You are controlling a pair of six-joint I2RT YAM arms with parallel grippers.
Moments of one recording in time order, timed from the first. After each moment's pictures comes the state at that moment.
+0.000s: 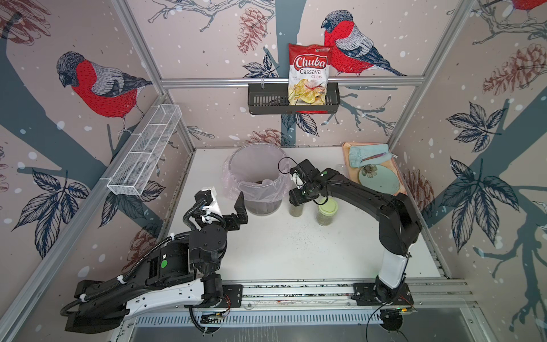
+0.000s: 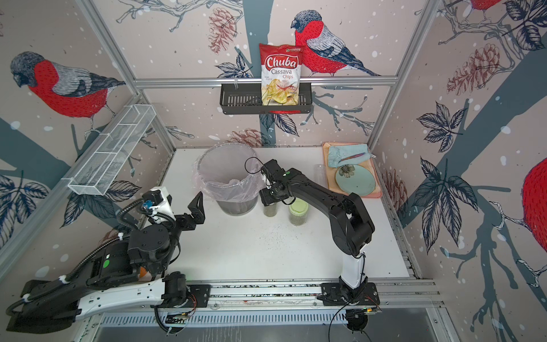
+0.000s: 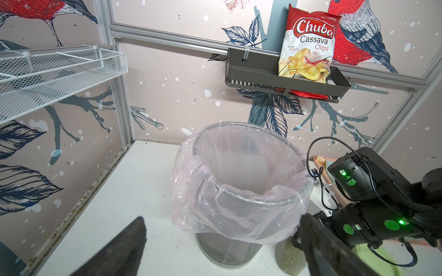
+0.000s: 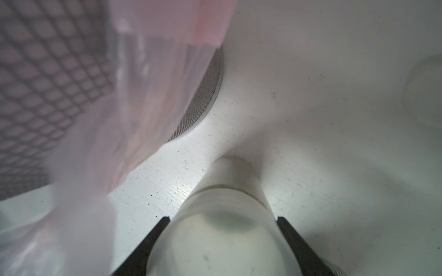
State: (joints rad) left arm -1.28 0.60 0.95 -0.63 -1.22 -0.44; right arm 0.76 1.87 1.51 -0.77 -0.08 0.21
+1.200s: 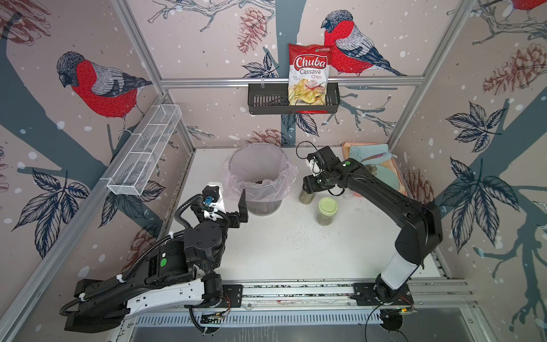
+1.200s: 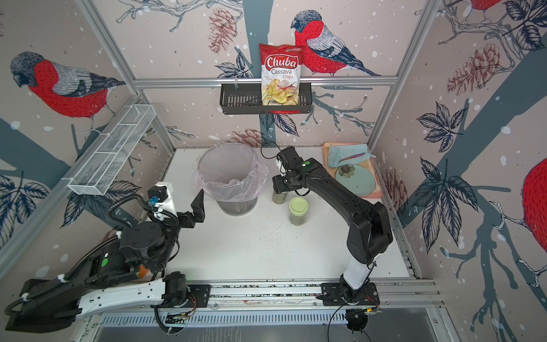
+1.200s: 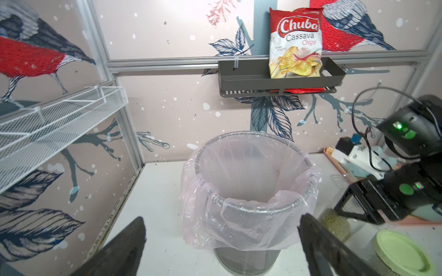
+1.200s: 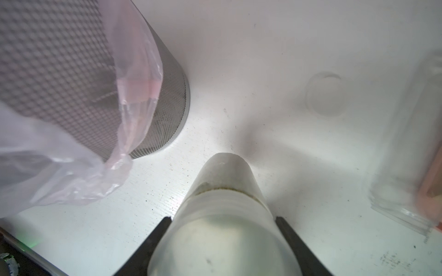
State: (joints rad) left arm -1.28 0.61 0.98 -0.50 -1.17 -0.08; right arm 0.64 1.71 1.57 -0.88 -0.07 0.21
